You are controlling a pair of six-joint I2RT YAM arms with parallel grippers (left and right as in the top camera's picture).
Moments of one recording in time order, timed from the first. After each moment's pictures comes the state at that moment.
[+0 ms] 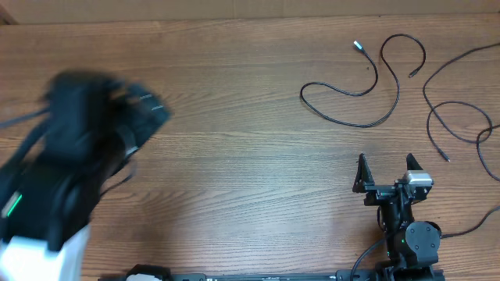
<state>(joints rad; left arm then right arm) -0.12 1.17 1.81 -1.44 -0.10 -0.95 0.11 0.01 0.02 -0.02 0.10 0.07</state>
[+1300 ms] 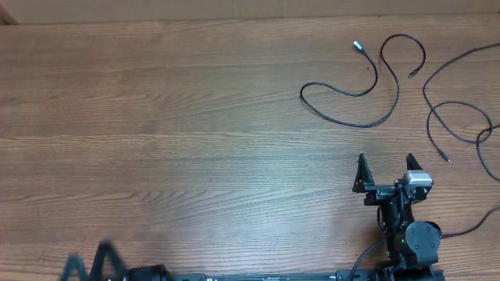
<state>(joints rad) 0.09 0.01 1.03 -1.02 -0.08 -0.74 0.11 0.01 0.02 -0.02 0.10 0.07</state>
